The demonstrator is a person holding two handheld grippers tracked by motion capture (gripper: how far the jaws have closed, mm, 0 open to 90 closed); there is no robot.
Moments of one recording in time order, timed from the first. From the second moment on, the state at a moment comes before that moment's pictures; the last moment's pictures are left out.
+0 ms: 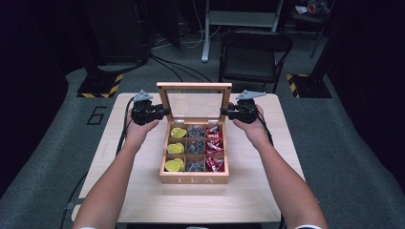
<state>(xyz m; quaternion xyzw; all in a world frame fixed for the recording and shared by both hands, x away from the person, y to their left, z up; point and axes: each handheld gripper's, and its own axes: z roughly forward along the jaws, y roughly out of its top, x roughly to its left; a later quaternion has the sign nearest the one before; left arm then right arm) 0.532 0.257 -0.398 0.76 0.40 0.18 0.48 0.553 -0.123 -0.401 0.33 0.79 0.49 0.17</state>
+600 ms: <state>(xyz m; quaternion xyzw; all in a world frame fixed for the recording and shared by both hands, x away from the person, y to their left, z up) 0.518 0.267 -0.396 0.75 0.41 0.17 0.48 0.567 -0.121 -0.396 0.36 0.78 0.48 0.15</state>
